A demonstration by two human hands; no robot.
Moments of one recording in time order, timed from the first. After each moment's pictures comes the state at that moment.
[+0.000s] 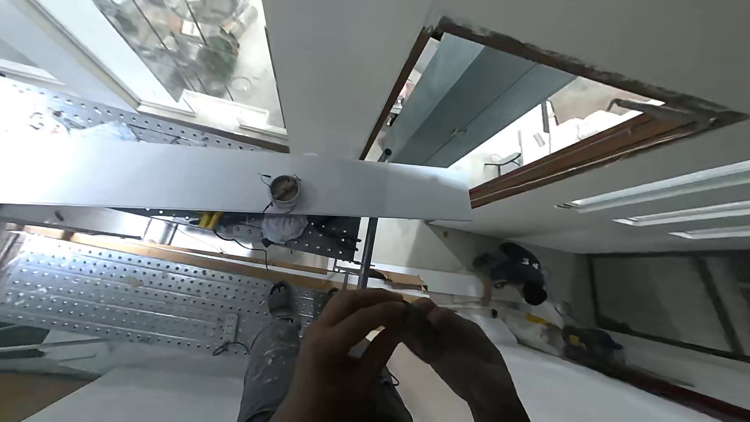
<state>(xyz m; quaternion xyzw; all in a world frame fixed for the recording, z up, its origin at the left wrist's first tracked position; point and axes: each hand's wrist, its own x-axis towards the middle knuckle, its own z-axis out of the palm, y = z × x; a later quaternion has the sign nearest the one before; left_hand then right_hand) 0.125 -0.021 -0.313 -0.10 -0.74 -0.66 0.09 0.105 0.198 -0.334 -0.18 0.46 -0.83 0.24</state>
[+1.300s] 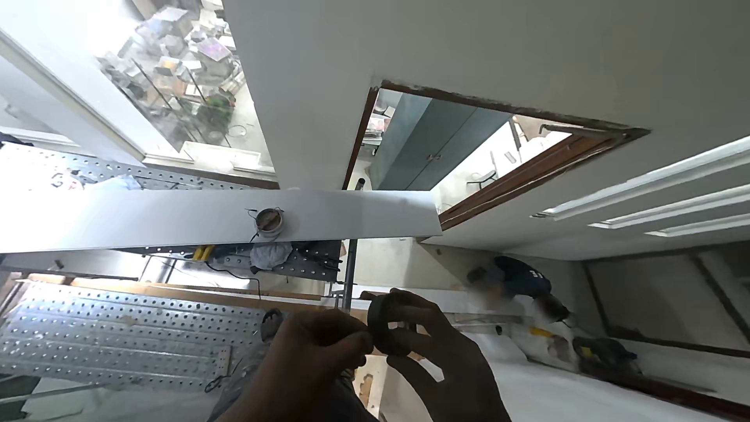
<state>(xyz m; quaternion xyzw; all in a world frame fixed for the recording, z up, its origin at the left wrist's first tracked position) 0.123 0.006 -0.214 -0.01 -0.64 -0.74 -0.20 0.129 0.243 -0.234 -0.26 0.81 -0.53 -0.03</state>
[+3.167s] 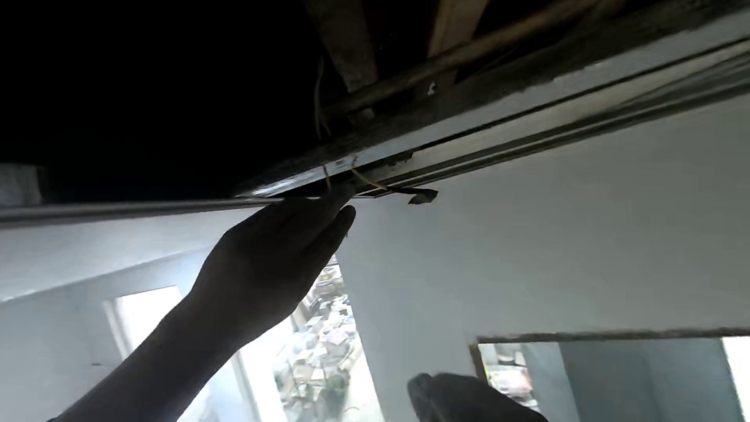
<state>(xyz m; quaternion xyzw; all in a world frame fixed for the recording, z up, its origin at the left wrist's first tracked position) 0.076 -0.103 0.185 -0.35 -0.64 0.33 0.60 0.039 0.110 -0.043 -0.35 0.55 -0.72 -0.25</state>
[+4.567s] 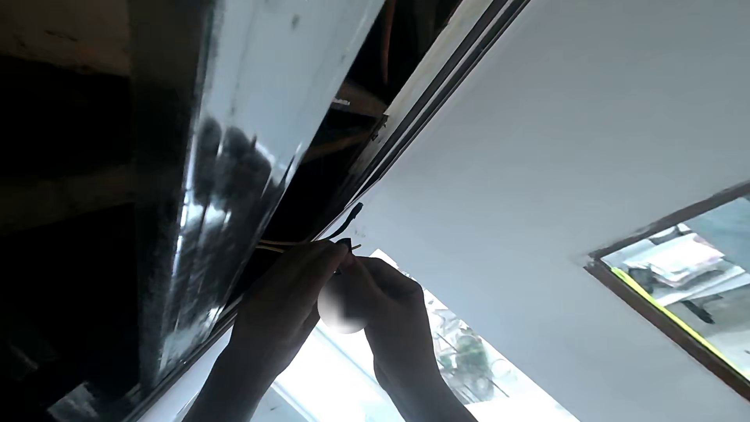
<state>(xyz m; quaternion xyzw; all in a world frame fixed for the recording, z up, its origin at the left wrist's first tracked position) 0.012 -0.047 0.240 -0.45 -0.69 0.31 0.47 -0.029 0.027 0.126 -0.24 0.07 -0.96 -0.14</state>
